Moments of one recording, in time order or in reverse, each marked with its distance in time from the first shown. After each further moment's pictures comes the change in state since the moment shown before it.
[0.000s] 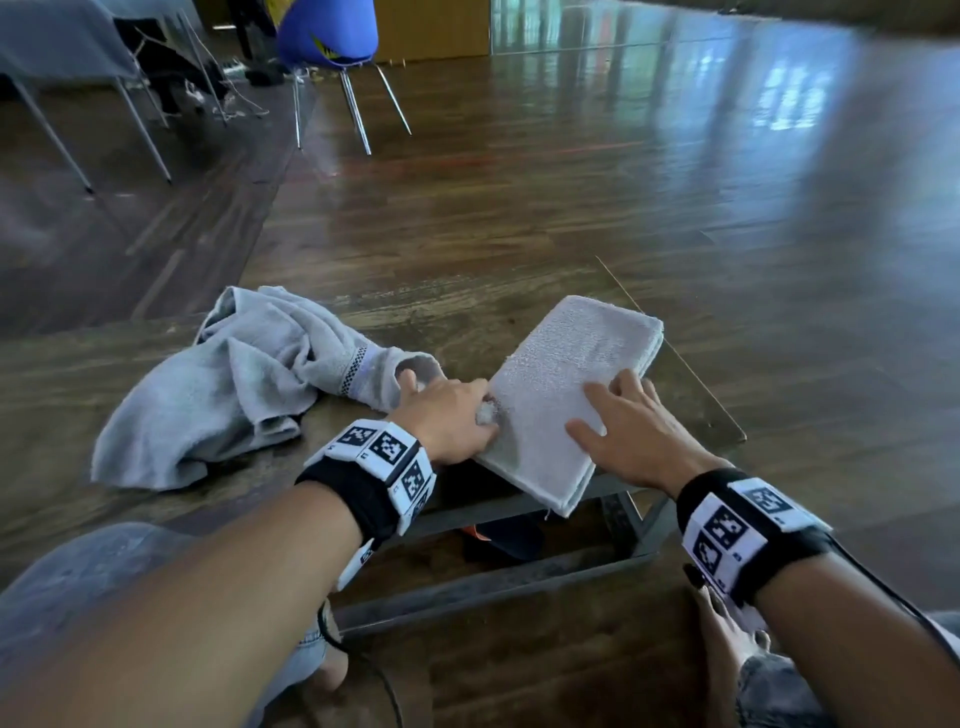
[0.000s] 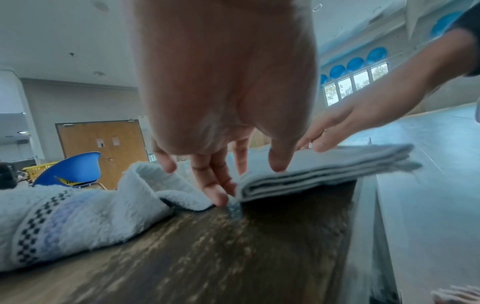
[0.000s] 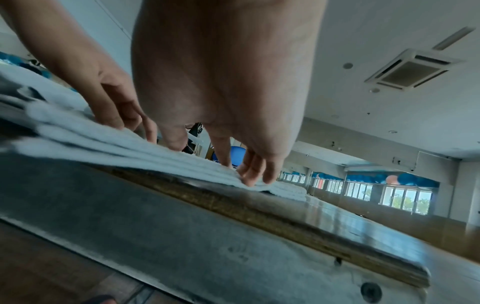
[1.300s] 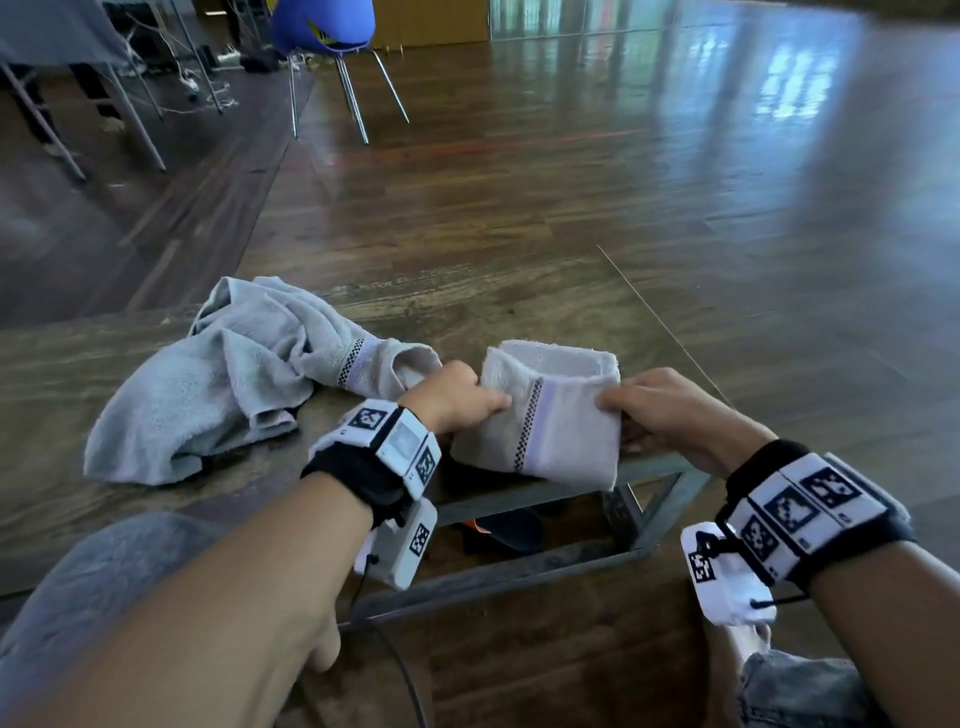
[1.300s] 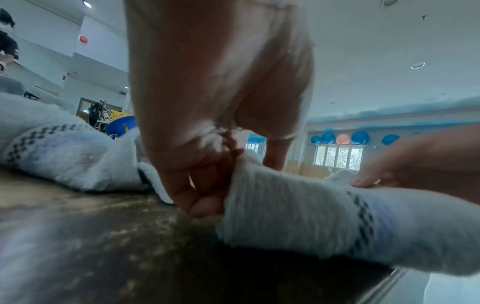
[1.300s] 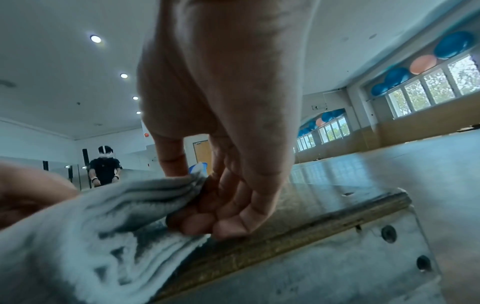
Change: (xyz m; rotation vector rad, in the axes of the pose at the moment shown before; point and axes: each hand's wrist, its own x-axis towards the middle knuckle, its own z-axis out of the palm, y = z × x) left_hand 0.023 0.002 -0.002 -0.529 -0.026 -0.212; right_hand 0.008 0.016 -0.014 0.872 -0.118 0.261
